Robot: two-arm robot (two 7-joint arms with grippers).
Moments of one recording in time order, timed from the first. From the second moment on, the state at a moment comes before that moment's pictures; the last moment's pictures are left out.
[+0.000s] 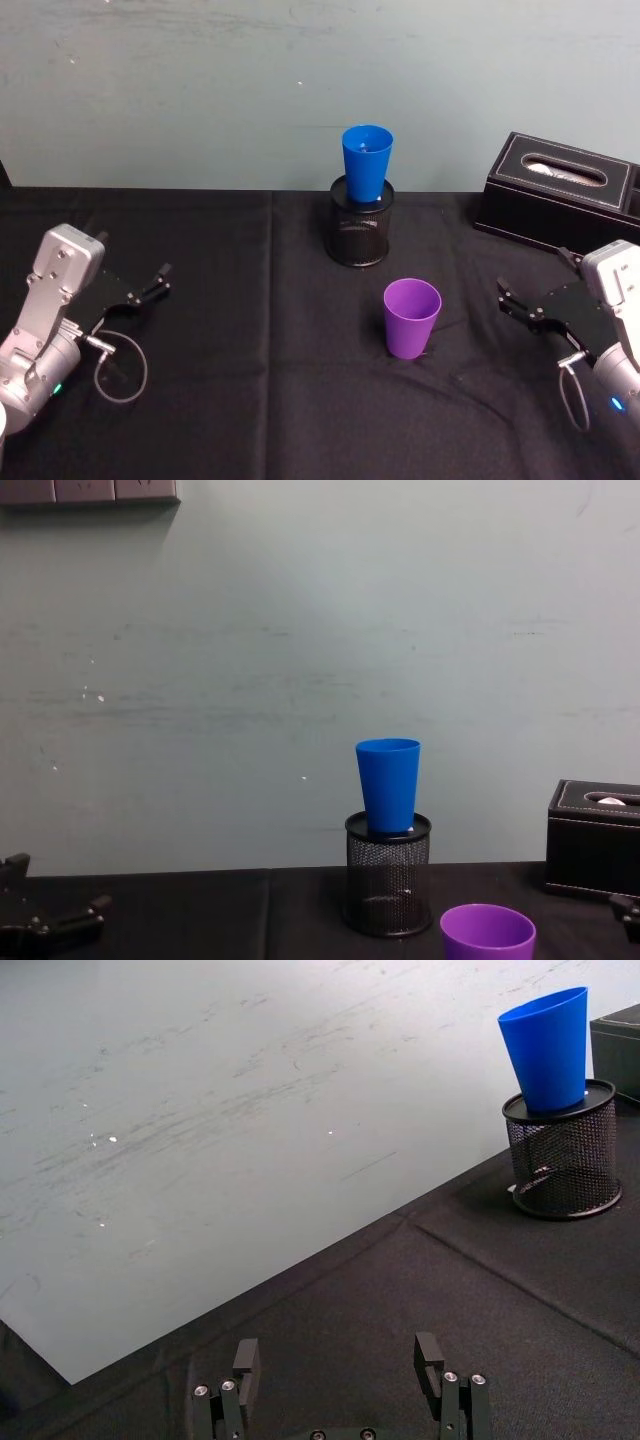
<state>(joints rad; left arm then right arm) -0.20 0.60 0.45 -1.41 -0.25 -0.12 0.03 0.20 0.60 -0.45 -1.41 0.25 -0.12 -0.03</state>
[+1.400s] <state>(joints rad) -0.20 0.60 0.45 -1.41 -0.25 -0.12 0.03 0.16 0.61 -0.42 -1.45 0.27 -0.12 -0.03</state>
